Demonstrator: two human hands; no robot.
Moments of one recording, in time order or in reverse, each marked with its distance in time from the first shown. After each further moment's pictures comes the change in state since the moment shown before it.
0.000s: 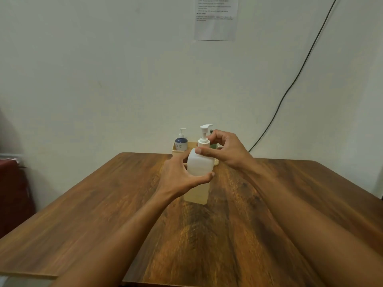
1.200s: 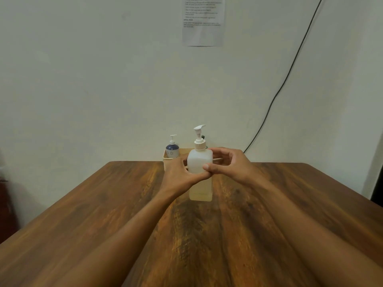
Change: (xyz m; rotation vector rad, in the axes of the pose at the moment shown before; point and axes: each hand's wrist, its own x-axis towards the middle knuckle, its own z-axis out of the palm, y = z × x) left_hand 0.037 -0.004 0.031 -0.139 -0.061 -0.065; right_hand -0.021 0.036 -0.033 0.075 -0.007 0.146
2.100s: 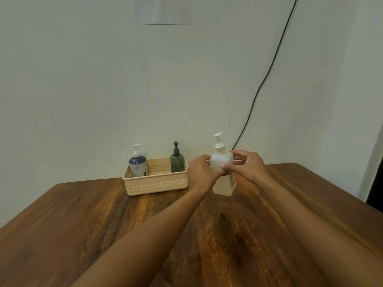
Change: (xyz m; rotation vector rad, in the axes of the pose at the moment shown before) left_hand 0.170 -0.080 0.212 0.122 0.005 -0.102; right_hand 0.102 0.158 -0.137 -0.261 0.387 0.301
